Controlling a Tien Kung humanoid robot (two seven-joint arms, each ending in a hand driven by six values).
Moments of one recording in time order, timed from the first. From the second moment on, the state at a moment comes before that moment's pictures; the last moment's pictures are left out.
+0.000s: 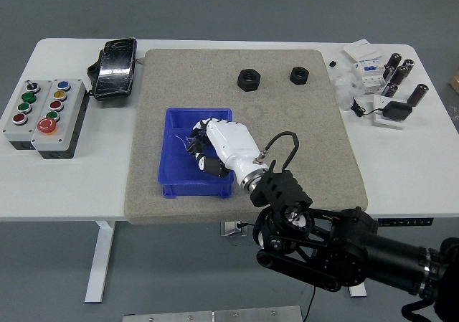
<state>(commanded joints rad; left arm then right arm) -0.07 0.09 -1.57 -0.18 1.56 0.06 0.24 0.65 -0.07 0.37 1.31 -1.92 -0.44 -0.57</state>
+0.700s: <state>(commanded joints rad) -0.06 0.08 -1.57 -0.18 1.55 0.06 0.24 0.40 -0.19 0.74 1.36 -1.59 -0.65 -0.21</state>
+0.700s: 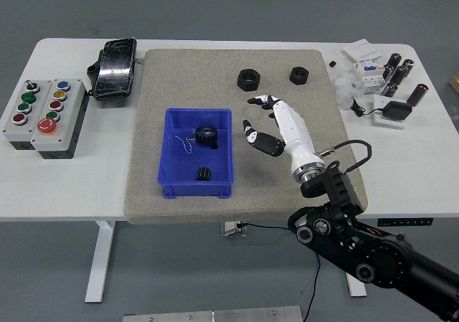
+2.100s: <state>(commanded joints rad) -0.04 0.10 -1.58 -0.18 1.56 0.06 0.23 0.08 -0.21 1.43 1.44 -1.00 -0.65 0.39</state>
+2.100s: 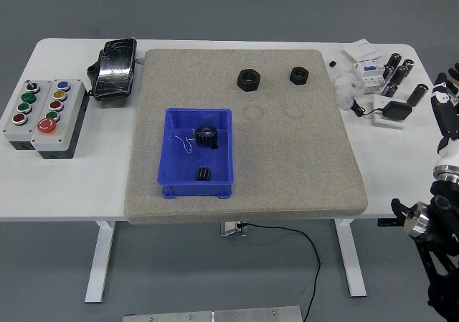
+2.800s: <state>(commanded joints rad) -0.05 0.10 -1.57 -0.18 1.55 0.06 0.23 0.08 -0.20 1.45 1.44 -1.05 -0.65 0.35</state>
